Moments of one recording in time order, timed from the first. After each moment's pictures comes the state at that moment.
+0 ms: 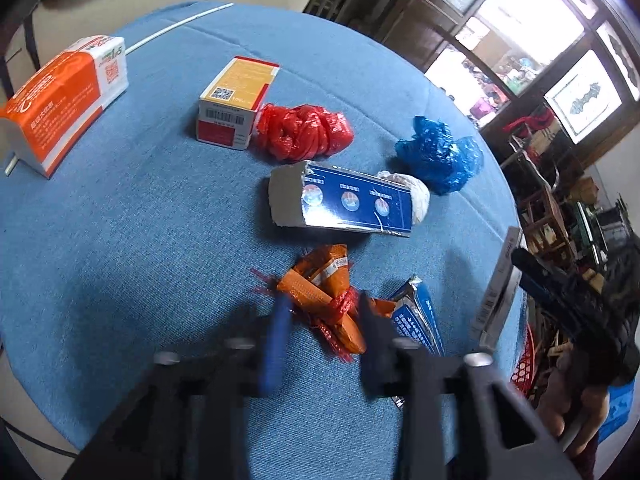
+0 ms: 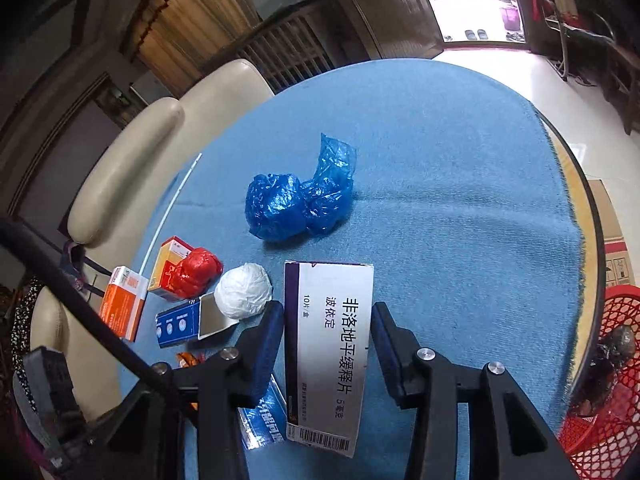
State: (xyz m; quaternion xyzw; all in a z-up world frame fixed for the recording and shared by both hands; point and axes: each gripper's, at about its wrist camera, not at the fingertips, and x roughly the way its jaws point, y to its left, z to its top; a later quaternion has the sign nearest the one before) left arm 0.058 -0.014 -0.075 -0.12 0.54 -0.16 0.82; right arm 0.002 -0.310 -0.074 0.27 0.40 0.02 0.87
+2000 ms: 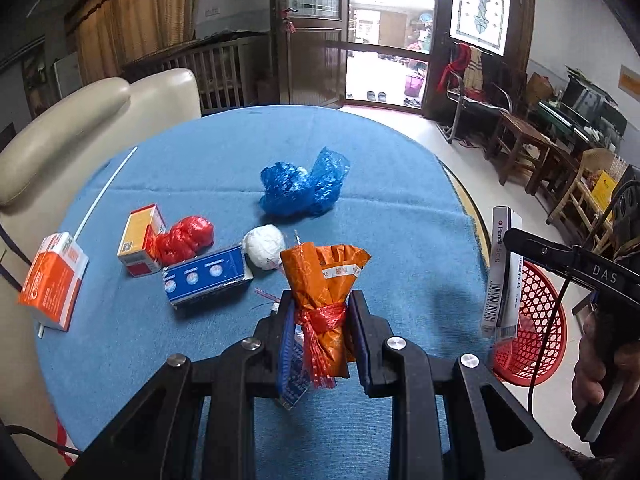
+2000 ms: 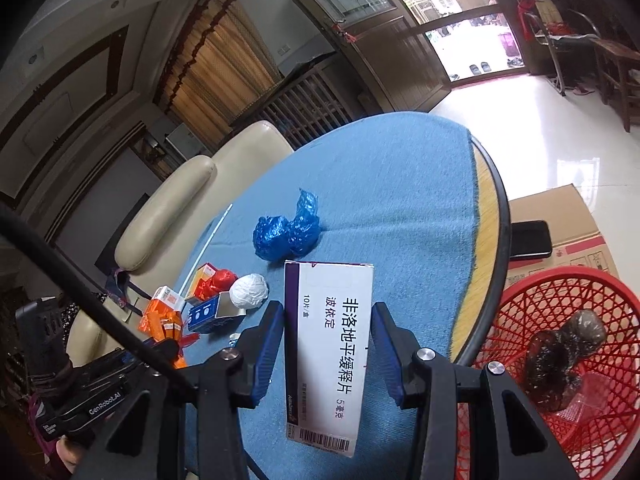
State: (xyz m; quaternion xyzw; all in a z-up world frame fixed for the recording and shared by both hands) left arm -0.024 -0.137 -0.010 0.11 0.39 -0.25 0.88; right arm -0.118 -0.384 -0.061 0.30 0.29 0.04 0.91
